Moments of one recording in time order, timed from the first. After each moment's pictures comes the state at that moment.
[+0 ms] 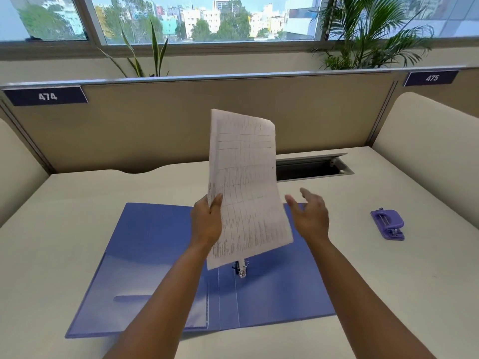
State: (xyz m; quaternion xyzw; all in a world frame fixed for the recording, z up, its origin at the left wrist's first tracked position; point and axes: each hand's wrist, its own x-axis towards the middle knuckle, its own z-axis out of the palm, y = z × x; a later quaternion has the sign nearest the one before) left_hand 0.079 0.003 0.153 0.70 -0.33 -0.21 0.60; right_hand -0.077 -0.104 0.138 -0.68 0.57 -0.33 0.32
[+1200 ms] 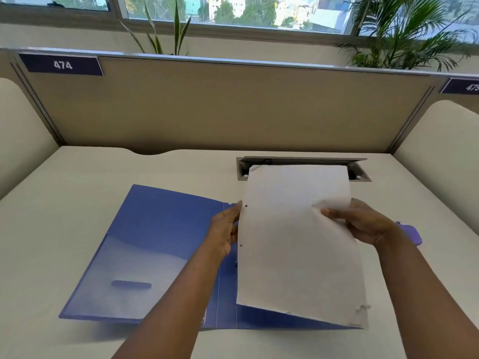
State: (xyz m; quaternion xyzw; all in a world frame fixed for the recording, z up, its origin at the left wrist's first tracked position) left_hand 0.086 -0.023 0.100 0.57 -0.07 -0.49 0.65; right_hand -0.134 -0.162 0.164 -0.59 0.37 -0.16 0.70
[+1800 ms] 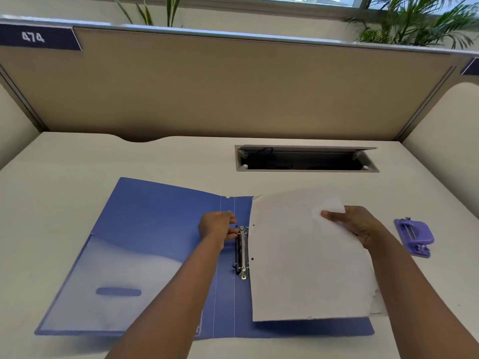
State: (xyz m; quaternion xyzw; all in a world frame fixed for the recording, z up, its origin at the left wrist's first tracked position) left_hand 0.111 -0.055 0.052 0.72 -0.02 -0.40 0.56; right_hand -0.118 -0.186 0.124 -0.54 0.56 -0.18 0.60
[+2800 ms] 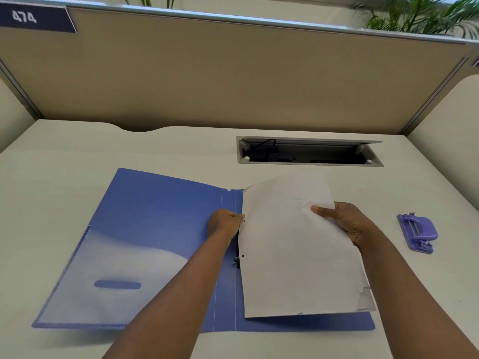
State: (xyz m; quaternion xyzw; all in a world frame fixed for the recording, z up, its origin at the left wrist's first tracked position) left_hand 0.111 -0.067 0.019 0.83 -0.18 -0.37 0.37; right_hand -0.101 -0.183 0.105 -0.52 0.54 -0.16 0.64
